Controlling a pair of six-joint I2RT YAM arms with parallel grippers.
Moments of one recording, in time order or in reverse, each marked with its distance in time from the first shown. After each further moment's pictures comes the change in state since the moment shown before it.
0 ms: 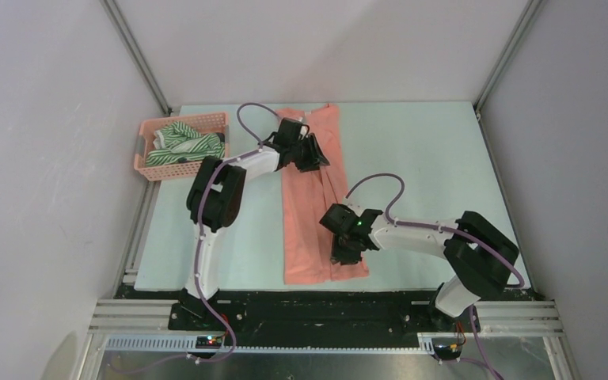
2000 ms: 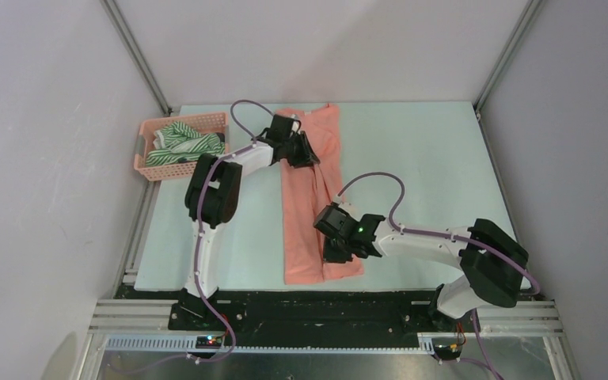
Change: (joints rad) left arm 0.061 0.046 0.054 -0.060 0.013 0.048; right arm 0.090 -0.061 0.029 0.052 0.044 0.047
